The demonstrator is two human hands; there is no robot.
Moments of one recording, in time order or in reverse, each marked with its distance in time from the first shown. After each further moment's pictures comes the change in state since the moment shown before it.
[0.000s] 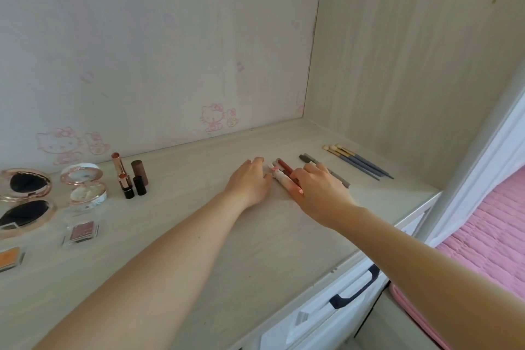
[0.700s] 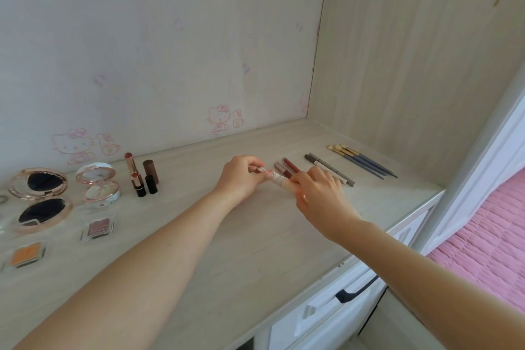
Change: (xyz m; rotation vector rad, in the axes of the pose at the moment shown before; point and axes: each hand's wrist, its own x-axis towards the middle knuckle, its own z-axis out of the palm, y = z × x) left_hand -0.025 -0.013 -0.029 -0.469 0.136 -0.053; right_hand -0.011 -0.017 0.013 0.370 0.138 0.255
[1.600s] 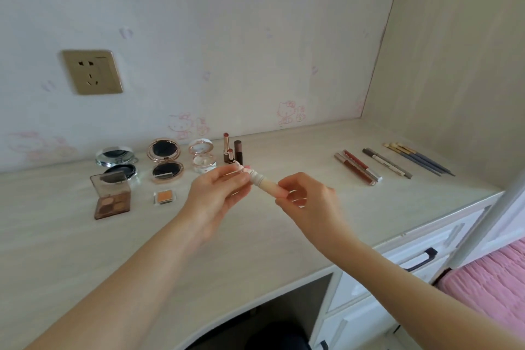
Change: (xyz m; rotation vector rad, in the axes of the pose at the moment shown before) left_hand -0.171 -0.047 -0.158 -0.960 0.131 -0.216; right_hand -0.063 -0.187 -0.036 0.772 -0.009 0.089
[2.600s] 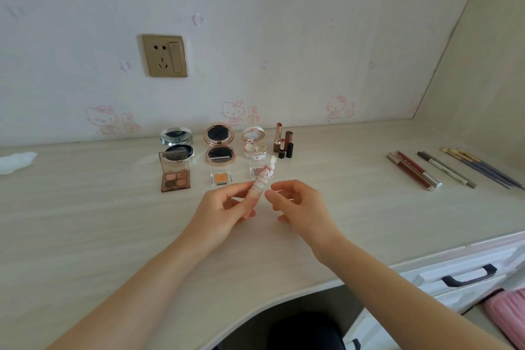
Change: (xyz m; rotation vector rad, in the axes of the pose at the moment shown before) left_hand -0.059 0.007 -0.084 0.541 0.008 0.181; right_hand -0.004 -0.048 0.092 0.420 -0.223 0.304
